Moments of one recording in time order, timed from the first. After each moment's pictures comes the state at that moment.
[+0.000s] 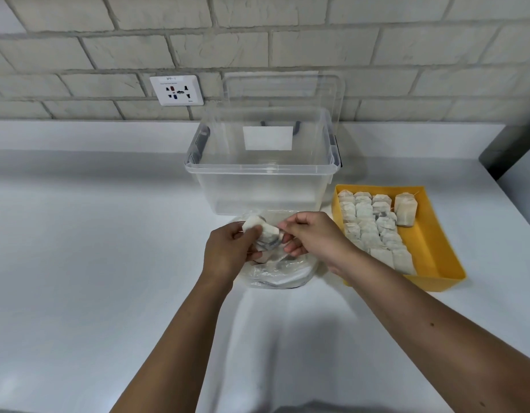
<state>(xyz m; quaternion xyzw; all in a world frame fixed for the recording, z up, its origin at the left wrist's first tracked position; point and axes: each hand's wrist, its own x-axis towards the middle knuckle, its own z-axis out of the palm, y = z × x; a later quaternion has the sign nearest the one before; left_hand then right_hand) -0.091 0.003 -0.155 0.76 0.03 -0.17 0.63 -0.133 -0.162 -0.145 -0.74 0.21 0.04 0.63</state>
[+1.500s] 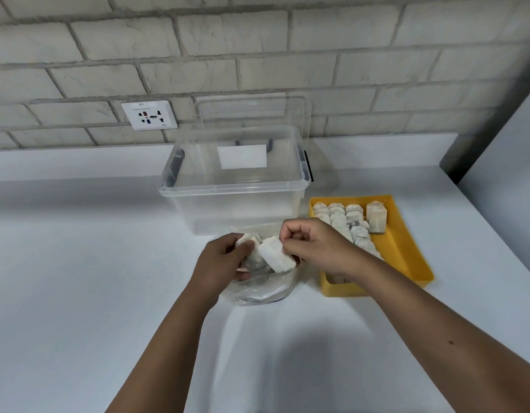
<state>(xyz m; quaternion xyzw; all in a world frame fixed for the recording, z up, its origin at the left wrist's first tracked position) -0.087 -0.011 -0.146 0.75 -0.06 -0.25 0.62 -0.167 -0.192 -0.105 -0.81 0.05 0.03 0.58</state>
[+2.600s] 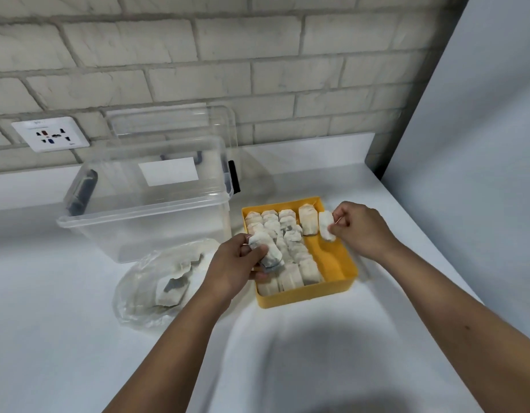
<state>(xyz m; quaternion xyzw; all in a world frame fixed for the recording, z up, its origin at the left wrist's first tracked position) -0.127 -0.140 -0.147 0.71 -0.15 -0.32 0.61 -0.235 -0.363 -0.123 -0.90 0.34 -0.09 0.27</state>
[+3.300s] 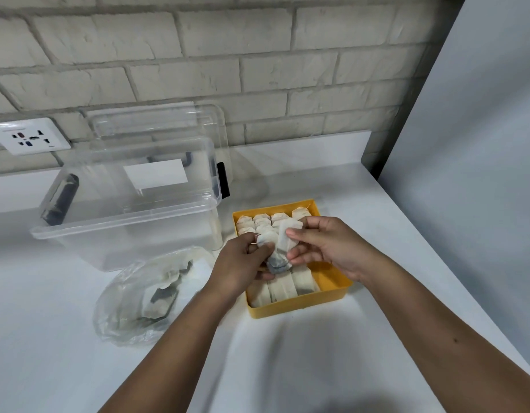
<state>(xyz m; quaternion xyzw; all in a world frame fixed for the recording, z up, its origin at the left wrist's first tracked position) -0.123 -0.173 -0.146 0.71 -0.17 -0.34 0.59 -0.221 -0.328 -0.114 -0.62 0.25 -0.01 0.74</state>
